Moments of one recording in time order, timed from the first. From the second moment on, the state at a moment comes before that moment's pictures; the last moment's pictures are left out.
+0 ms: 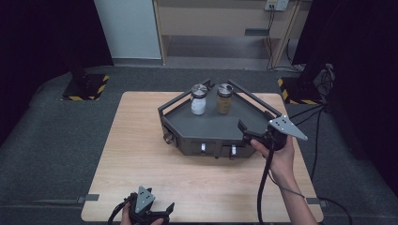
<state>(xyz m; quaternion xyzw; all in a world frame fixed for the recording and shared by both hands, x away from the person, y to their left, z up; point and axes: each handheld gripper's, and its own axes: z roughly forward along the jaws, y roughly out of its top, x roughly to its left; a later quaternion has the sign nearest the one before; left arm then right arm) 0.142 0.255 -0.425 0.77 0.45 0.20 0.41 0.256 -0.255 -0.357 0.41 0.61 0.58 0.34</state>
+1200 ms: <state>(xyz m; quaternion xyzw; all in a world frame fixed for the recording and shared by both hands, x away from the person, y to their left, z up) 0.139 0.257 -0.425 0.76 0.45 0.21 0.41 0.141 -0.295 -0.387 0.40 0.63 0.56 0.36</state>
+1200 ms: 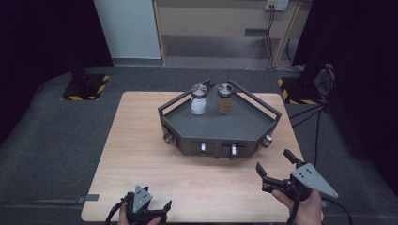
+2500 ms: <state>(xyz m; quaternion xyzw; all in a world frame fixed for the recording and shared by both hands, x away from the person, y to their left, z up) 0.138 0.258 -0.425 0.76 0.46 0.22 0.41 0.106 -0.300 -0.448 0.46 0.66 0.51 0.31</state>
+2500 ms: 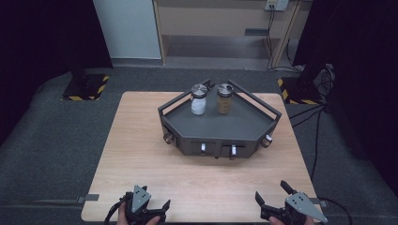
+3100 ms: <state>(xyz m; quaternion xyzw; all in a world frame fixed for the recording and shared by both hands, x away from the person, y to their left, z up) 0.142 0.256 -0.426 0.76 0.46 0.21 0.41 0.110 -0.297 -0.464 0.49 0.67 0.48 0.29</state>
